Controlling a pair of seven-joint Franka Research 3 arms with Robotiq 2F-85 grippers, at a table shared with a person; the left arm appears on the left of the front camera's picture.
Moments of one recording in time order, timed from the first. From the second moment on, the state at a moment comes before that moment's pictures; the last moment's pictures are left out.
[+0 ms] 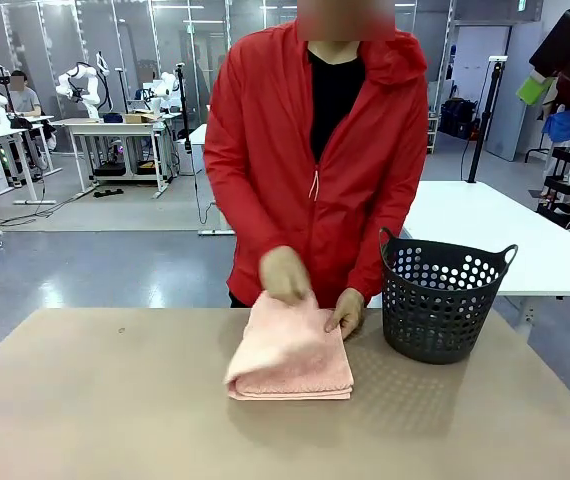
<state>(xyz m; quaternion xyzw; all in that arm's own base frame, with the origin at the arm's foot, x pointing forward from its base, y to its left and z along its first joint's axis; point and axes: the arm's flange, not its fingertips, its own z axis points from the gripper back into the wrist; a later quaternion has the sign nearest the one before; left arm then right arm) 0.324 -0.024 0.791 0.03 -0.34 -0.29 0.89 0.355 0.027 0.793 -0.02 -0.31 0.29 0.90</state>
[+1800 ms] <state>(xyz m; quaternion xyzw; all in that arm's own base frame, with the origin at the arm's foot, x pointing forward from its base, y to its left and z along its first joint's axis) 0.324 -0.024 0.791 0.03 -0.34 -0.29 0.89 0.355 0.027 0.793 -0.02 -0.31 0.29 0.90</state>
